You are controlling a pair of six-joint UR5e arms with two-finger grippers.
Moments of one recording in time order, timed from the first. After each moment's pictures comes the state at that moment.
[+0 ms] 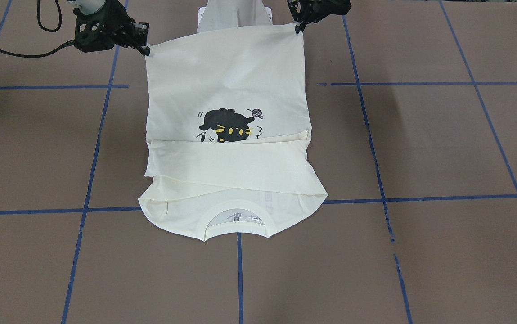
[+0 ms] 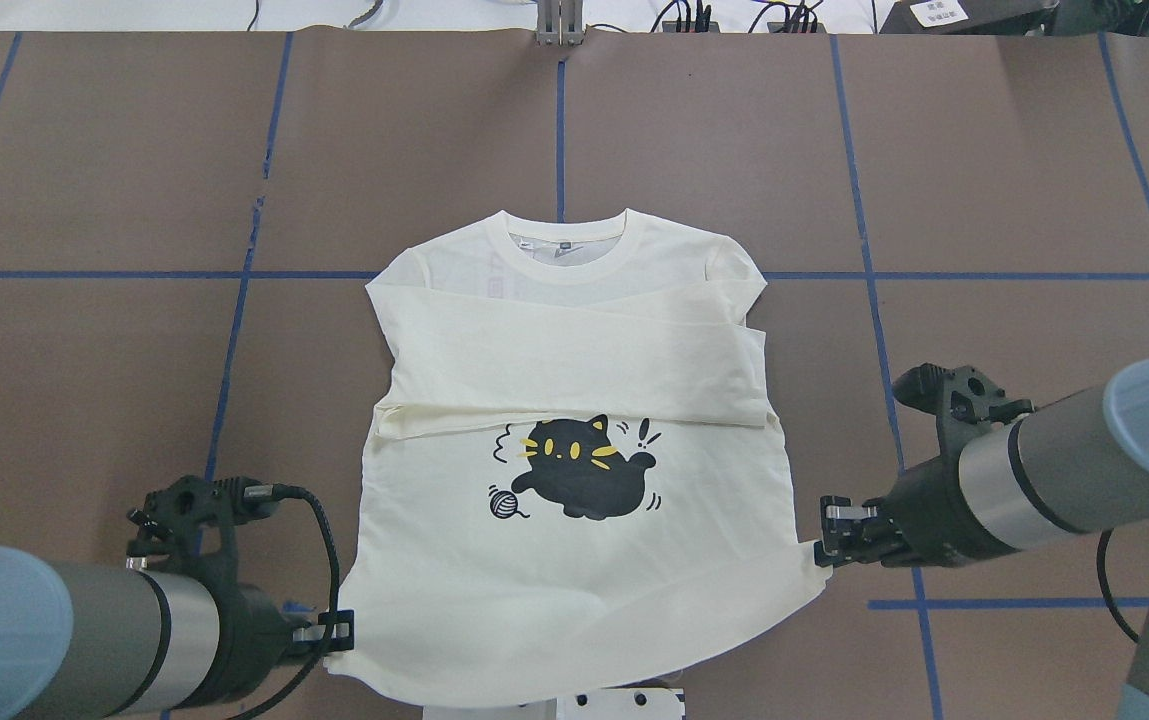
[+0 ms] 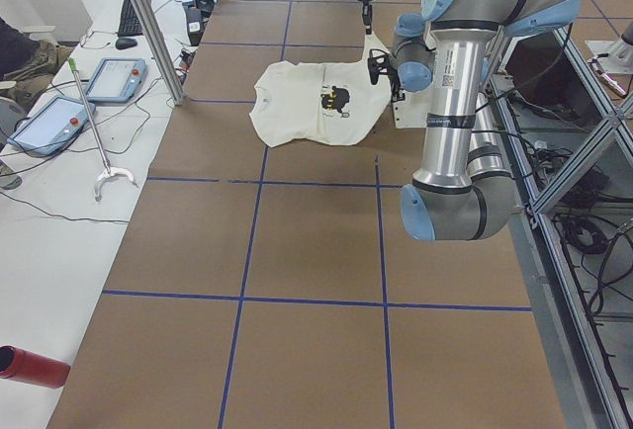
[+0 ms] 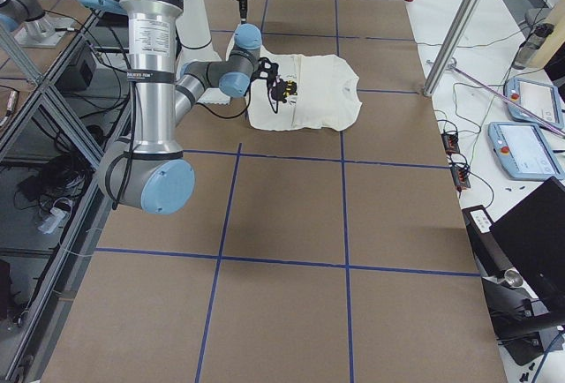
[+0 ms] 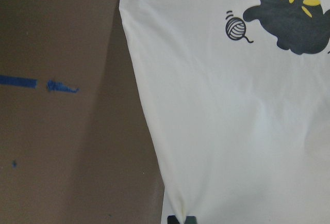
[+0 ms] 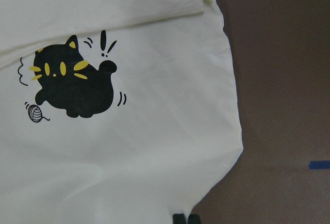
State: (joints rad) left arm -0.21 -1.73 -2.40 -1.59 -1.74 -1.58; right arm 0.52 -1.58 2.26 -1.23 2.14 1.51
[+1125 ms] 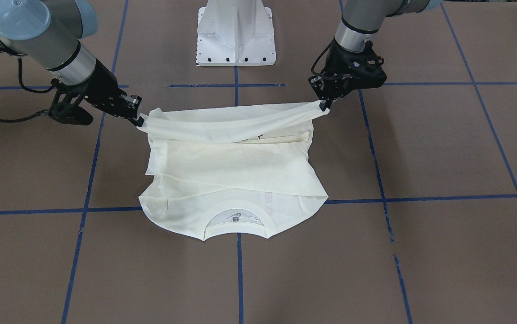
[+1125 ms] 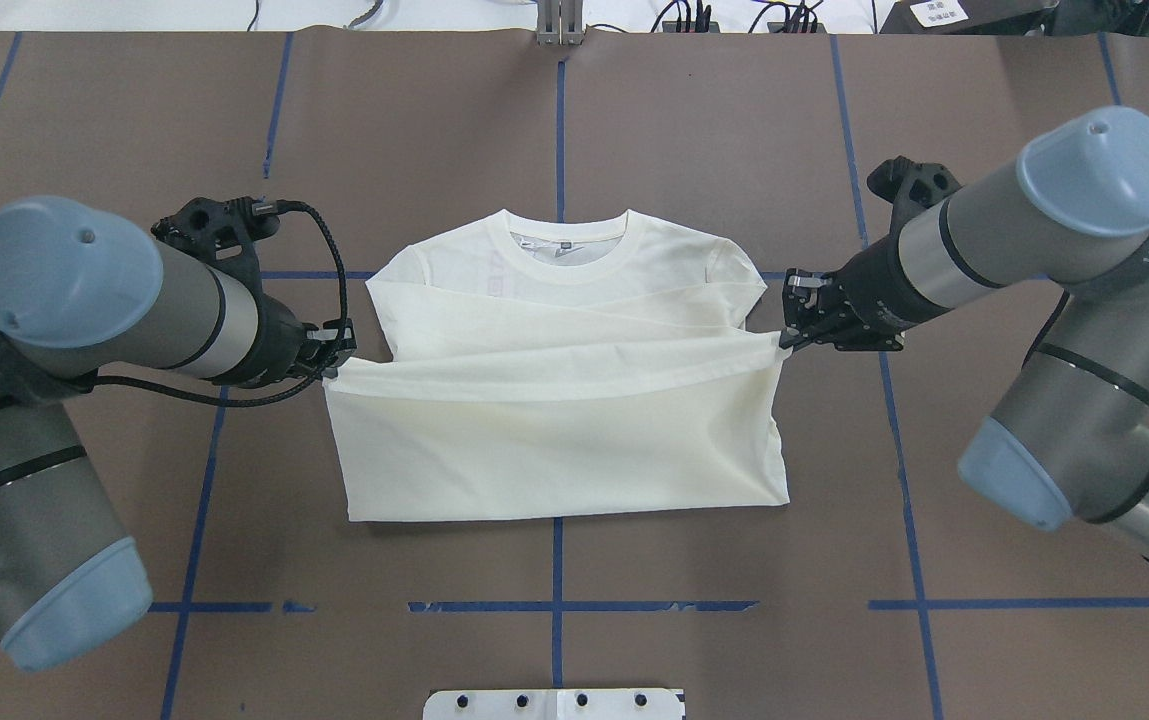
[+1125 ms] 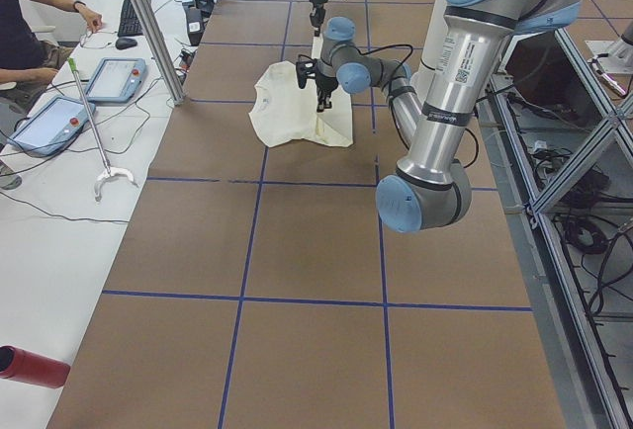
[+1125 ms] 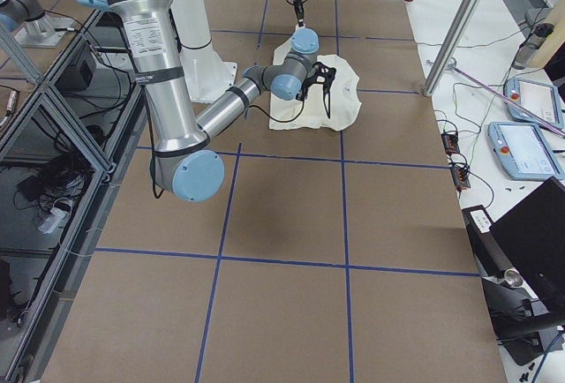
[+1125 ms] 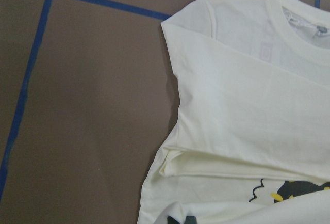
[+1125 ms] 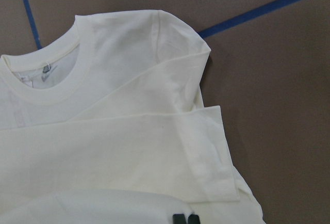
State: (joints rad) left arm -0.62 -1.95 -2.06 -1.60 -1.85 -1.40; right arm 0.79 -1.26 1.90 -1.23 2.20 1.47
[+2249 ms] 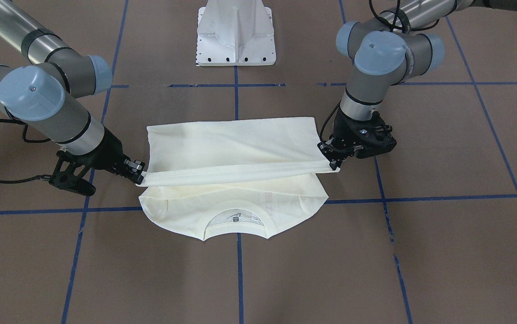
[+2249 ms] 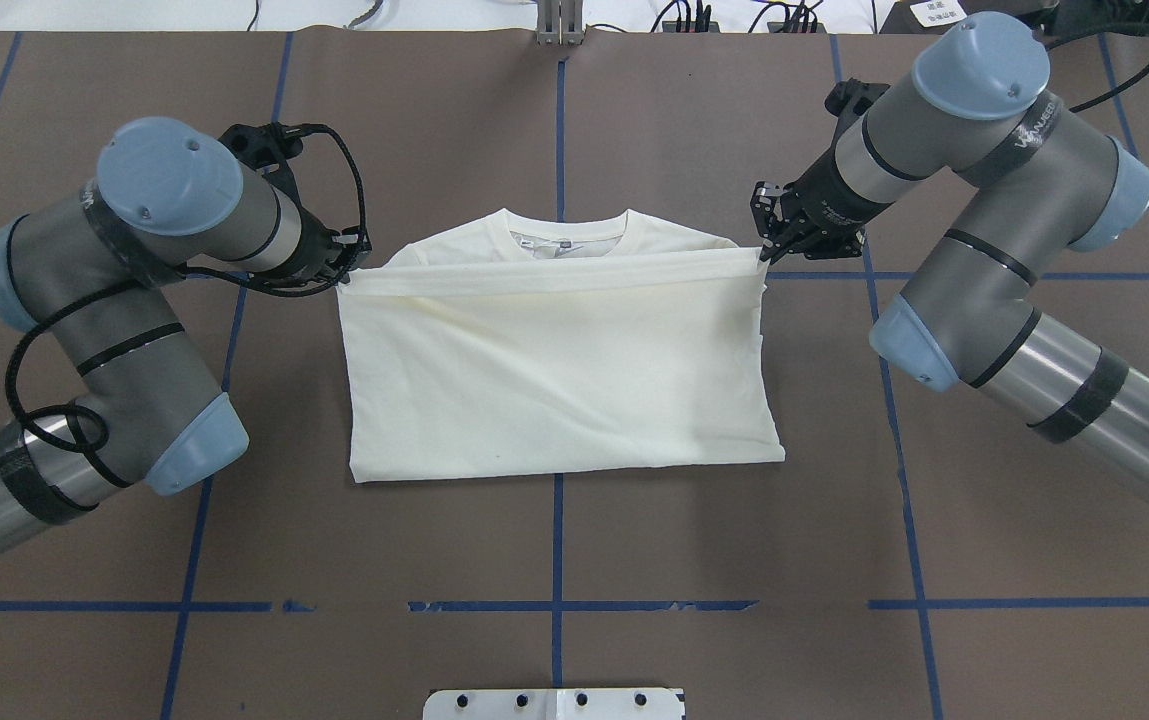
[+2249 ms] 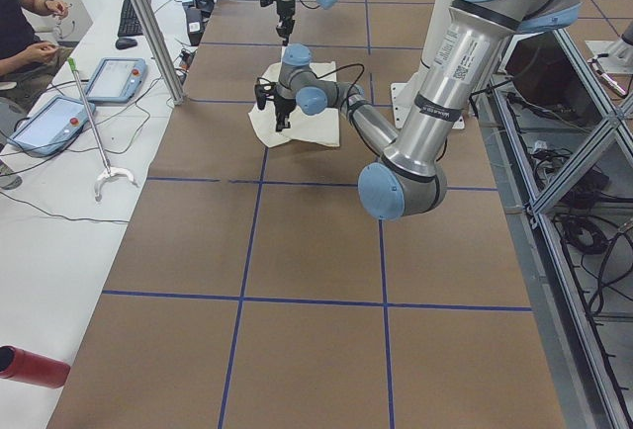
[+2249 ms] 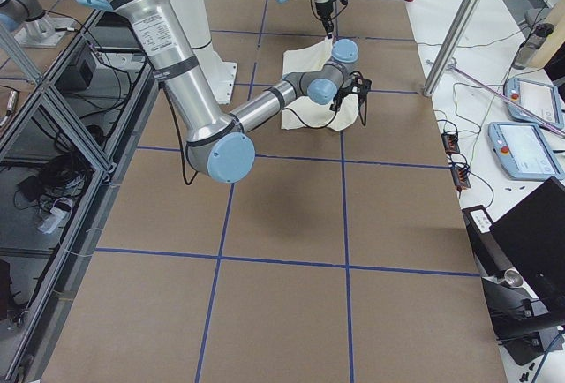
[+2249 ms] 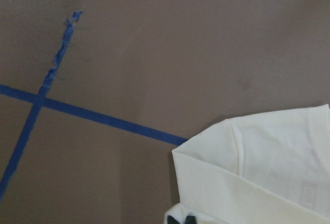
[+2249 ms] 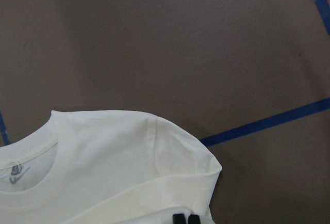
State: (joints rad) left arm -0.72 -2.06 -1.68 -1.83 -1.84 -1.38; right arm 0.86 -1.07 1.56 -1.23 2.19 1.40
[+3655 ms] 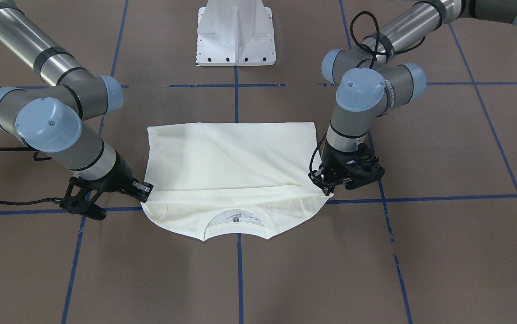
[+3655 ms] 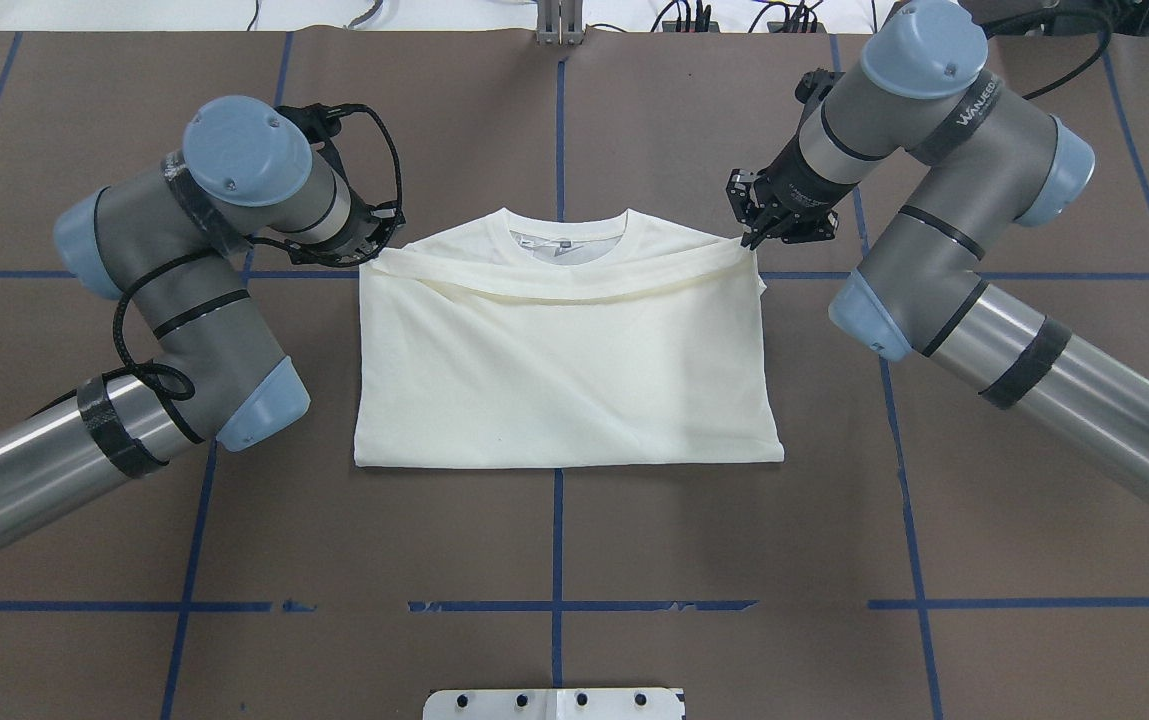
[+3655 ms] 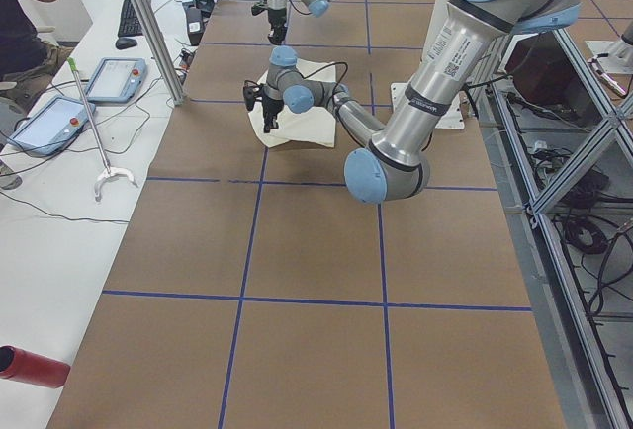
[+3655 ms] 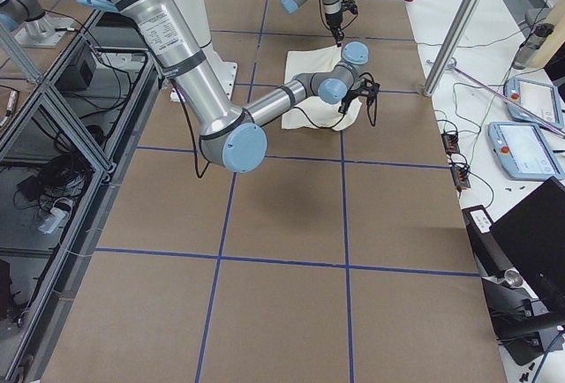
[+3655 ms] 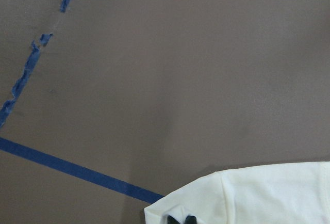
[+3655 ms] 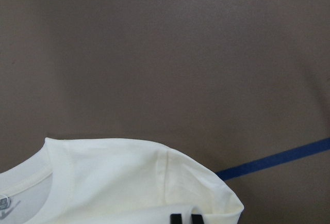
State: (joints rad) left arm -0.73 -2.18 -1.51 -1.84 -1.79 -1.42; right arm 0.86 -0.98 1.42 -1.22 2.19 1.37
